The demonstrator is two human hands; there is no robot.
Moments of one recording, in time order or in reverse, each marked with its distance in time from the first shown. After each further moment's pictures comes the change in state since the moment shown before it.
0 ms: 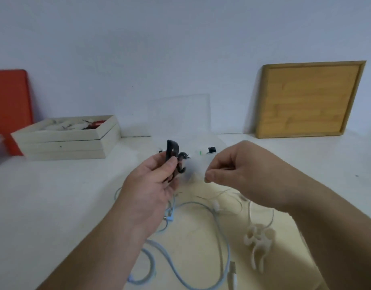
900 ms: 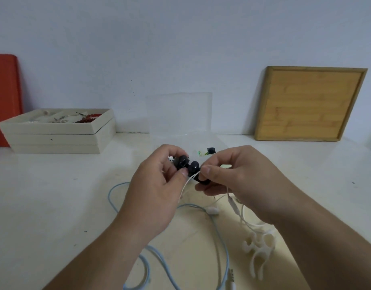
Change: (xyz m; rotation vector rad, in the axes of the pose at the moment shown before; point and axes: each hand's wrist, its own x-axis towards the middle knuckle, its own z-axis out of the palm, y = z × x) left_hand -0.002 -0.003 -0.001 0.776 -0.047 0.419; right_hand 0.009 -0.001 0.023 0.392 0.099 0.128
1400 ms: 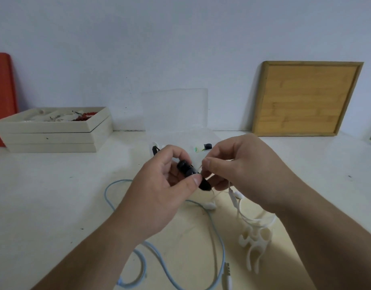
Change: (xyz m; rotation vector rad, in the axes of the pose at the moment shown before) left_hand -0.006 0.000 0.002 -0.138 -0.193 -0.006; right_hand -0.003 -0.006 -0.009 -0.217 0.059 -0.090
